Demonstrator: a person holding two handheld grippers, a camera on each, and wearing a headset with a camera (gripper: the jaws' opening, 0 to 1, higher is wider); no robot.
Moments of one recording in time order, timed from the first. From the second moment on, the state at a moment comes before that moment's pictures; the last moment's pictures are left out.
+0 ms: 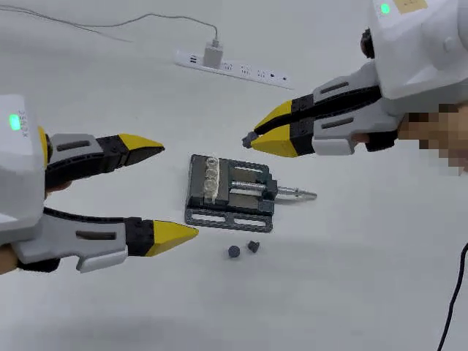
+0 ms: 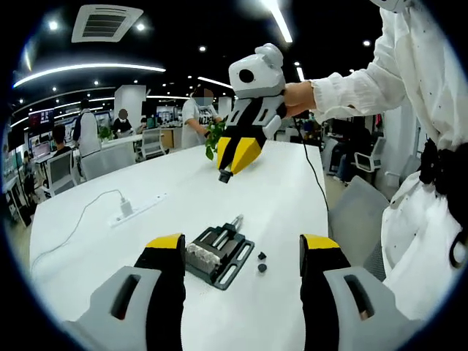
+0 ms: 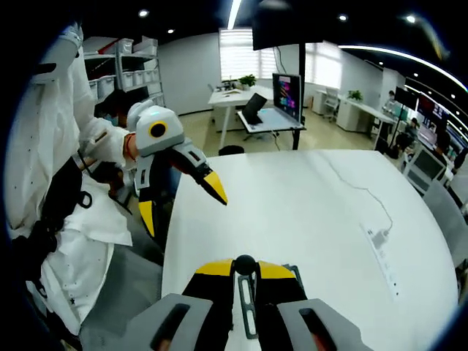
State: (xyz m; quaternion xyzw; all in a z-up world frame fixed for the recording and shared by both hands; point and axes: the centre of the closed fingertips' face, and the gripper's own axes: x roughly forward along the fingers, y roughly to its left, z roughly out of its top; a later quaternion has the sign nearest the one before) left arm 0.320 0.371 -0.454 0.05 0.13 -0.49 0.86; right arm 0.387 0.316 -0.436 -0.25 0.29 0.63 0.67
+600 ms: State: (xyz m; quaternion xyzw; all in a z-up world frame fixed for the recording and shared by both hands) left arm 0.317 0.387 -0.505 0.04 0.15 -0.49 0.86; right arm 0.438 0.340 -0.535 -0.35 0.37 0.61 0.61
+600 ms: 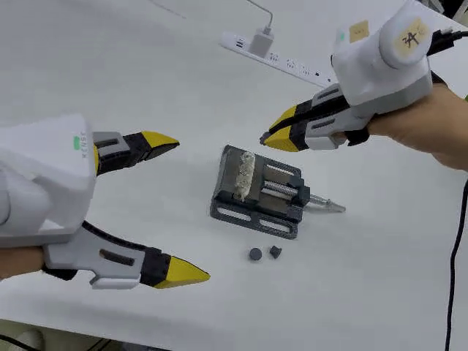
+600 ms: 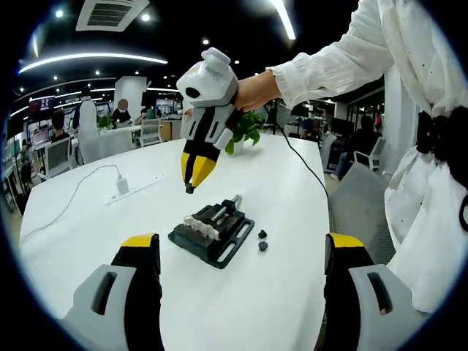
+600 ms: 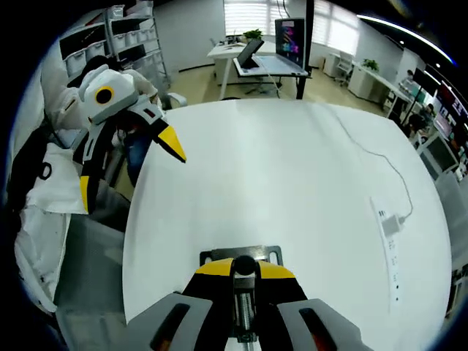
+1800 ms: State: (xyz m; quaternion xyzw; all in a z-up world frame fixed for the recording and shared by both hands) left arm 0.320 0.384 -0.516 0.01 0.15 -0.50 0.86; right arm 0.450 0.333 -0.589 -0.40 0.40 0.60 0.56
